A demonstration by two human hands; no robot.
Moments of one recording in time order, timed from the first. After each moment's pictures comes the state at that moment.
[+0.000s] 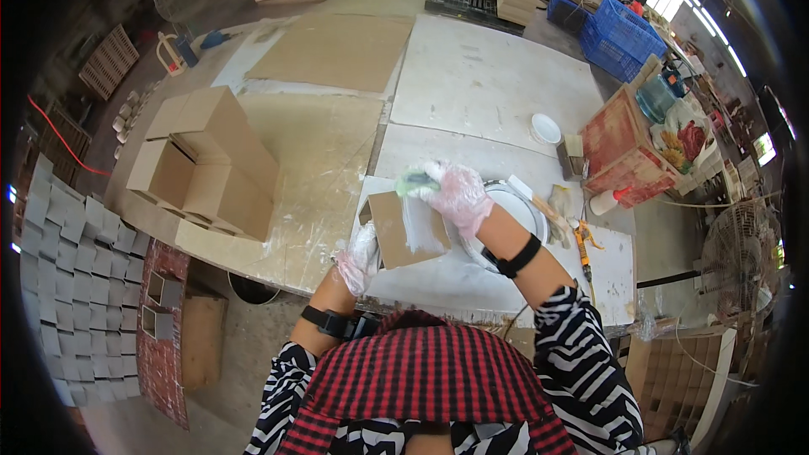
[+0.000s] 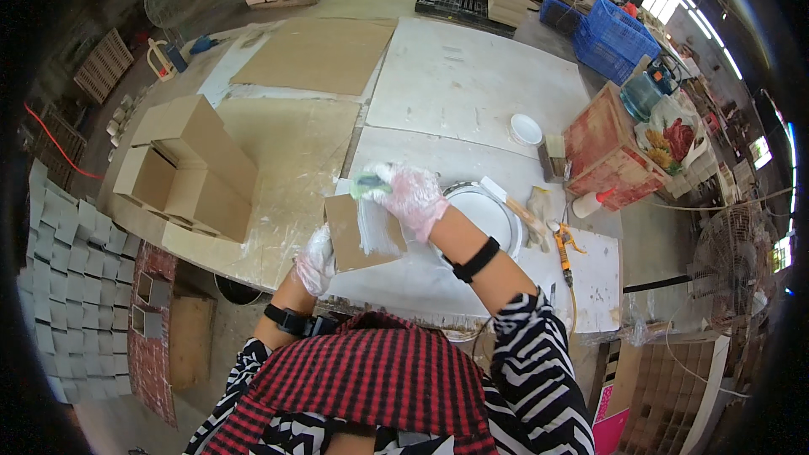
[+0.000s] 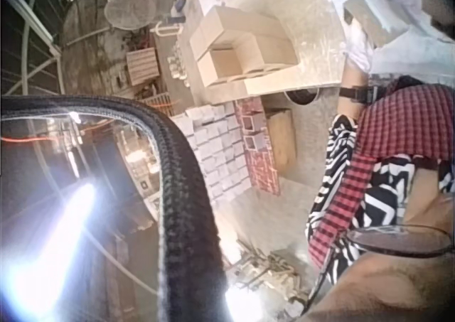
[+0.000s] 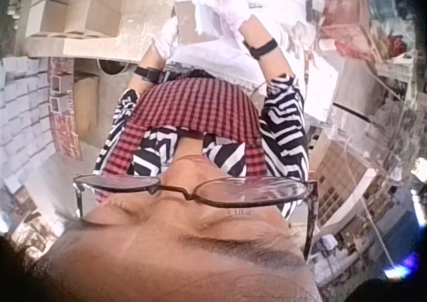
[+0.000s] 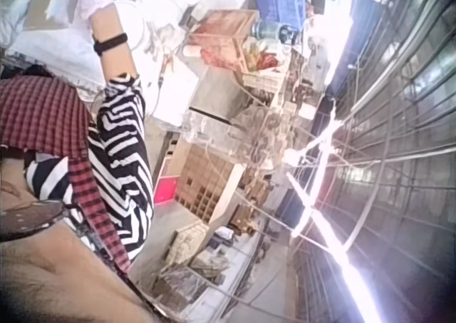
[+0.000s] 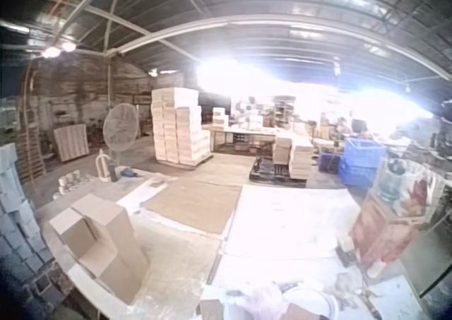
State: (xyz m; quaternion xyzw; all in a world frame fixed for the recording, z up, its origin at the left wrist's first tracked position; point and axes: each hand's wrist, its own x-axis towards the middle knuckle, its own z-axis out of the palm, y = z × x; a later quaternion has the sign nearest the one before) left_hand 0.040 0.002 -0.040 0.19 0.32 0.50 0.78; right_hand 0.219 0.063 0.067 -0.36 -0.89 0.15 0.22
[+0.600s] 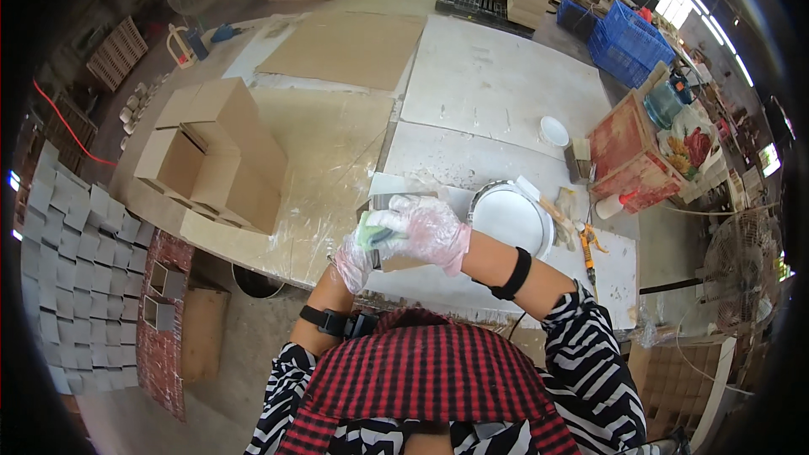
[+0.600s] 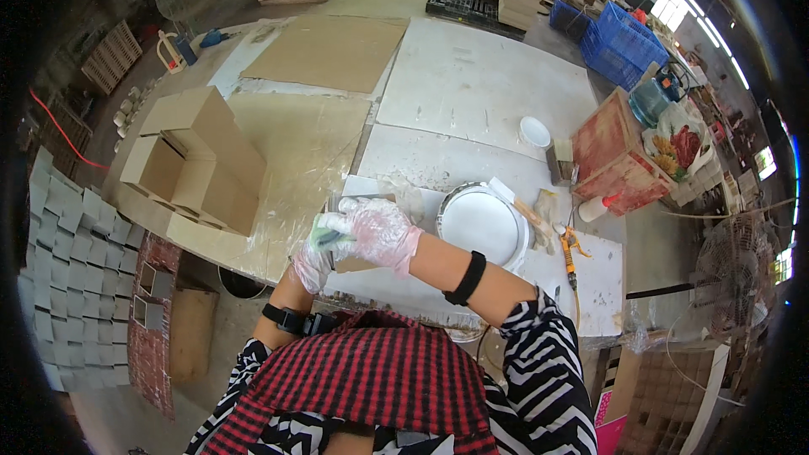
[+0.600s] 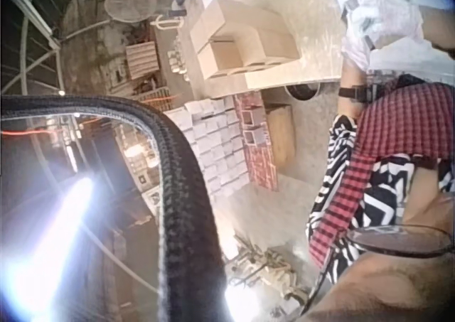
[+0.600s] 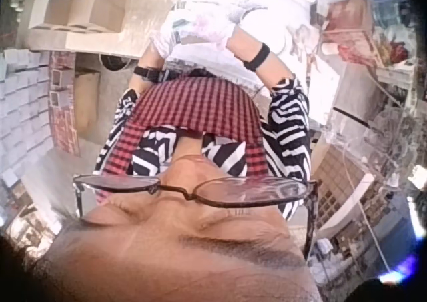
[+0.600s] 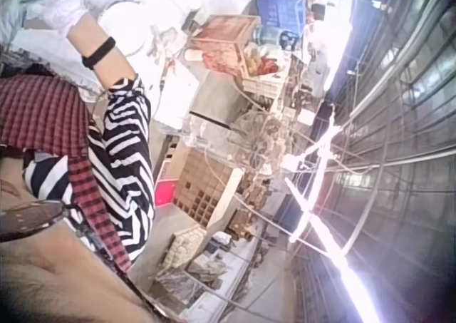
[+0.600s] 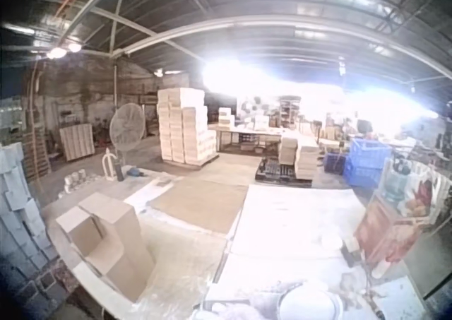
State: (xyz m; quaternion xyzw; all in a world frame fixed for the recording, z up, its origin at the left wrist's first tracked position) left_hand 0.006 0.016 -0.068 0.40 0.22 0.48 0.75; right_hand 0.187 0.033 0.070 -0.10 -0.97 0.01 0.22
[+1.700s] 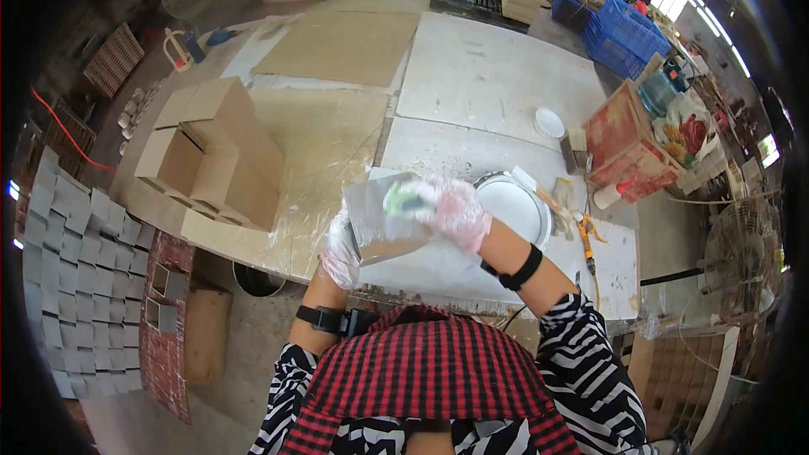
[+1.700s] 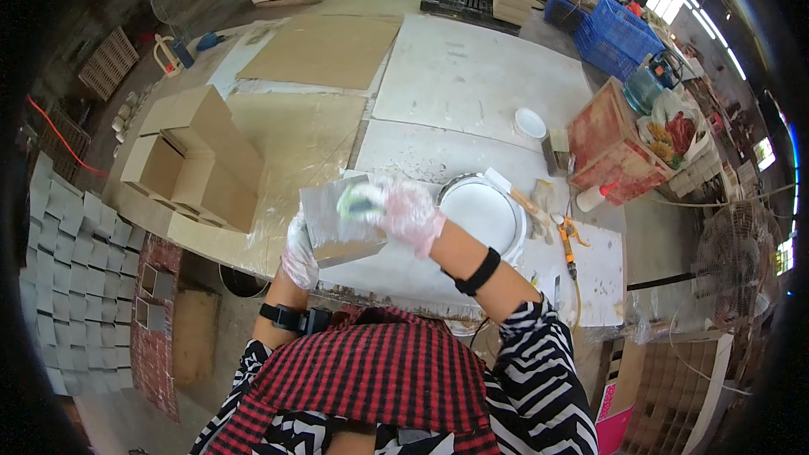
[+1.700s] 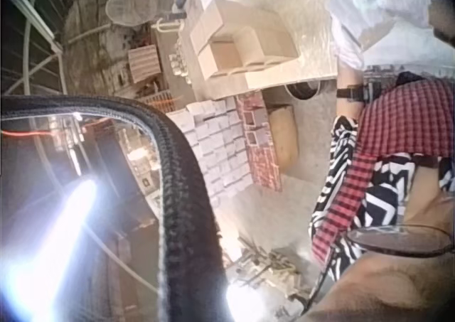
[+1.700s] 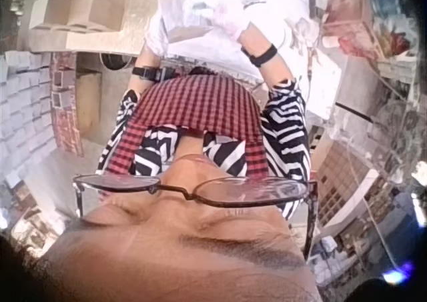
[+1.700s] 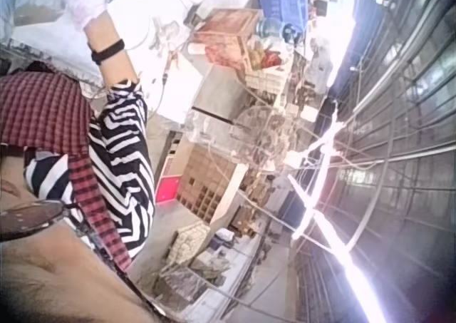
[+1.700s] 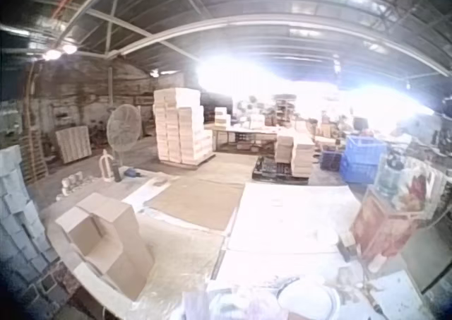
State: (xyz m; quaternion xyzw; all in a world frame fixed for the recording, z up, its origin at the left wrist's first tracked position) left_hand 0.016 -0.023 -0.004 0.18 0.31 0.58 0.73; right_hand 0.219 0.034 0.057 -0.18 -0.94 0.09 0.27
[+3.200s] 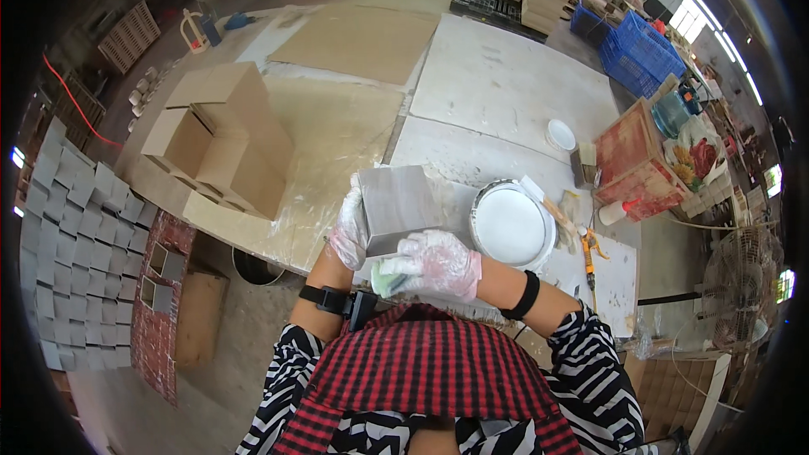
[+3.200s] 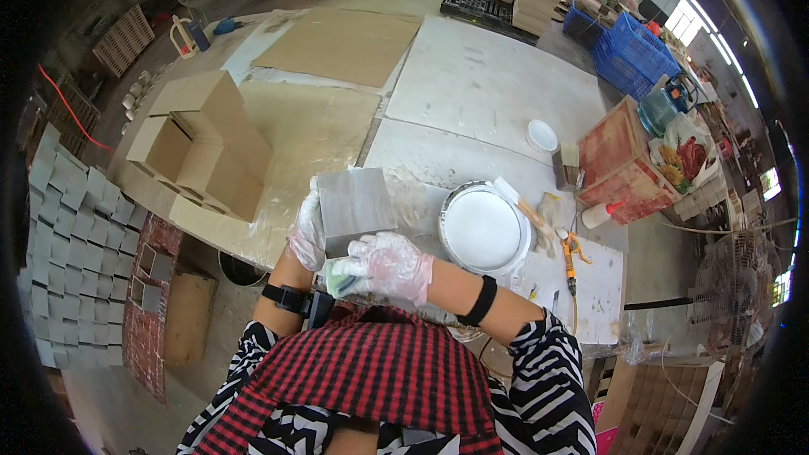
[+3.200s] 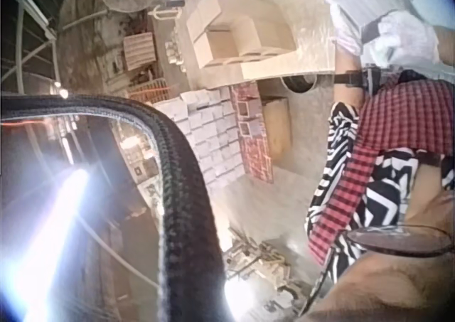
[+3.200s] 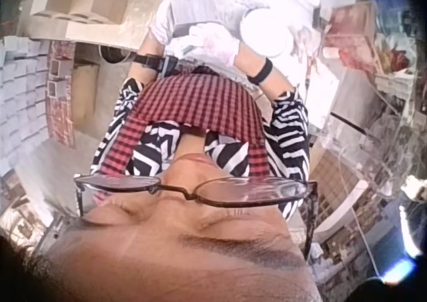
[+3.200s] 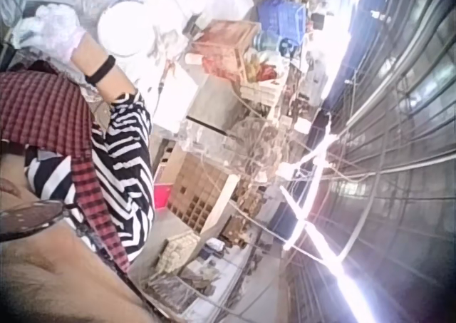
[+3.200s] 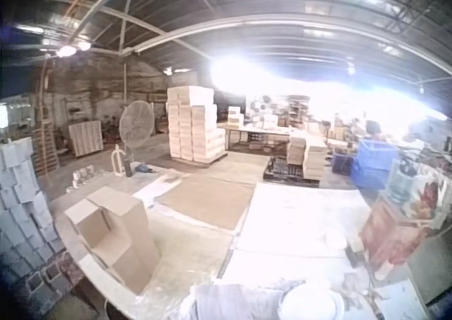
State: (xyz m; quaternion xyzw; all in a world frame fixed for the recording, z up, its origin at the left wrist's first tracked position) left_hand 0.015 0.011 -0.031 0.11 0.22 0.58 0.78; right_hand 0.202 -0.018 0.051 -0.11 -0.98 0.14 0.11
